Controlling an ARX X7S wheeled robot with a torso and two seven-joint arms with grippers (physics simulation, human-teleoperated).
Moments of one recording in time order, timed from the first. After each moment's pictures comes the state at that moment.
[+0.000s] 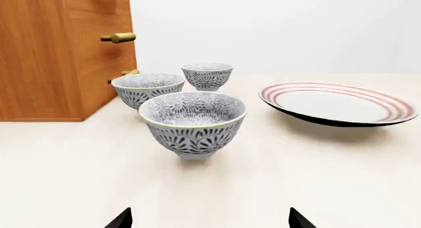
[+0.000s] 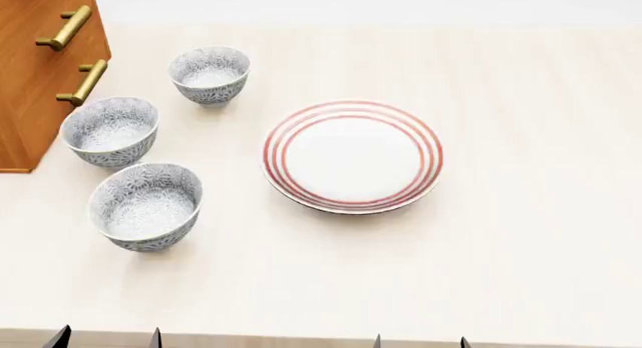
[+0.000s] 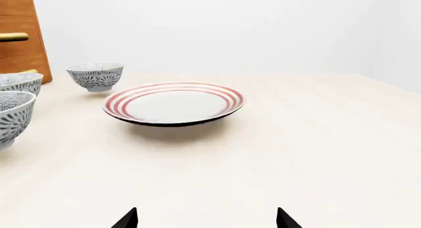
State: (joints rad) left arm 0.00 0.00 0.00 0.00 0.00 0.00 0.00; right arm 0.00 0.00 0.00 0.00 0.00 0.00 0.00
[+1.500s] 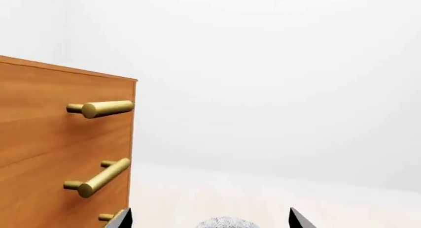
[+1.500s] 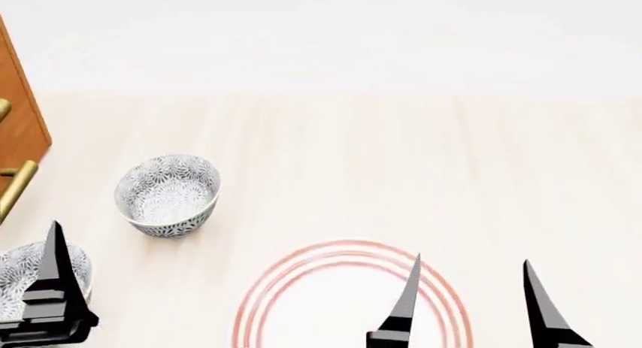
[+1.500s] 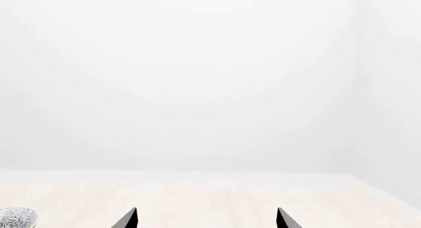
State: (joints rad) left arm -0.06 -0.18 -0.03 0.47 -0.25 -0.24 -0.15; right arm -0.01 0.15 -0.07 -0.46 0.07 0.16 0.19
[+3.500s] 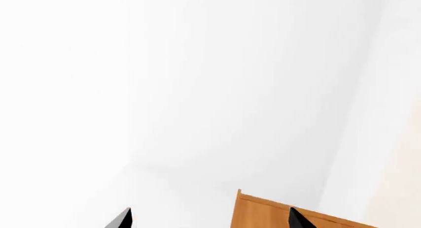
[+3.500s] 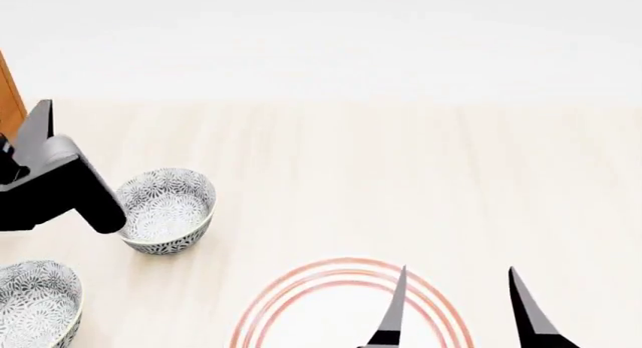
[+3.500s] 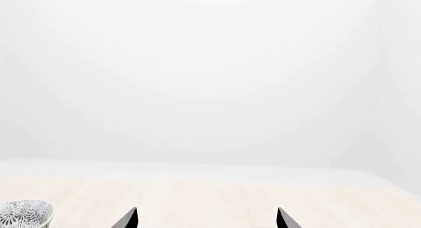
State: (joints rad) left arm -0.90 -0.66 0.87 0.21 0.69 -0.84 0.12; right arm -0.03 0.25 -0.13 -0.53 0.16 0.21 0.24
